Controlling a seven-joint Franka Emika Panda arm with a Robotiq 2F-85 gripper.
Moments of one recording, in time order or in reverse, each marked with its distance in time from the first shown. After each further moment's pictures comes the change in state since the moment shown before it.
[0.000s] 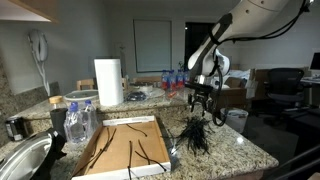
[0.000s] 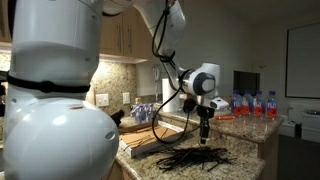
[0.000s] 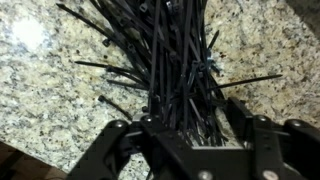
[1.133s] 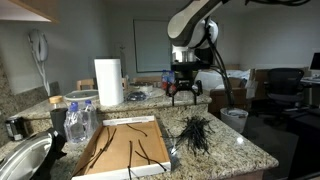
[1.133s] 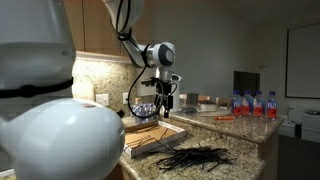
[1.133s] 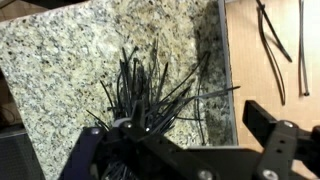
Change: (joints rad) arm 0.144 -0.308 0.214 -0.019 -0.144 -0.441 -0.215
